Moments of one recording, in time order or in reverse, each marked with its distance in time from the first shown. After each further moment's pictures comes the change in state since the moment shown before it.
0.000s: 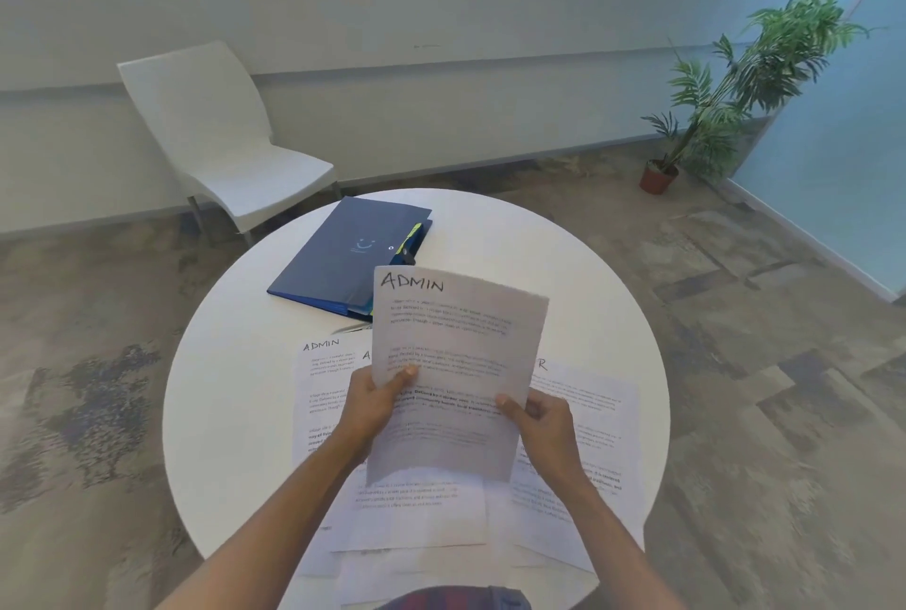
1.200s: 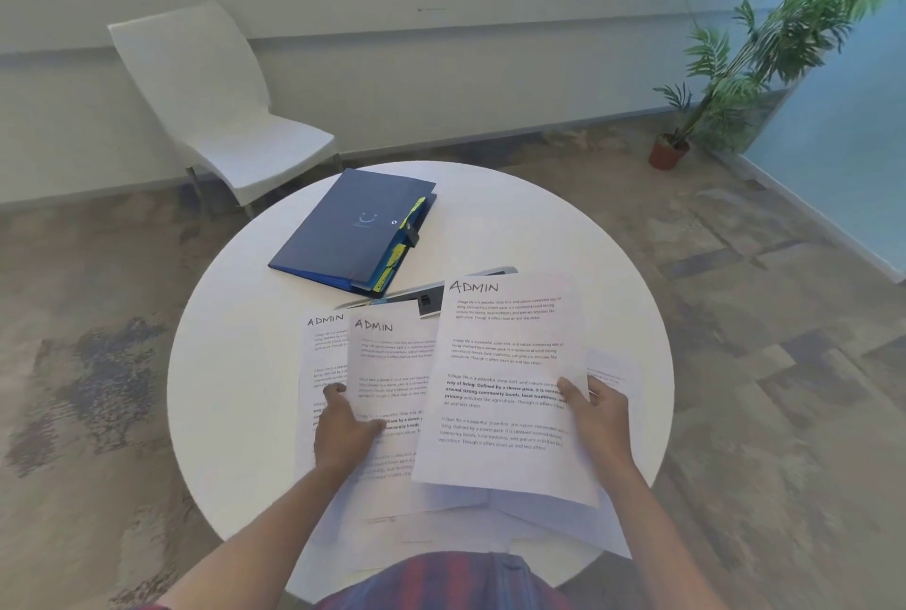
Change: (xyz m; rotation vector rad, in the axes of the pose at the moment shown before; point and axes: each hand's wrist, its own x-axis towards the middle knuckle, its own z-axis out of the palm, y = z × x) left_hand 0.027 -0.109 -0.050 0.648 0.278 -0.133; right_hand 0.004 0.018 -0.049 -0.068 0.278 0.120
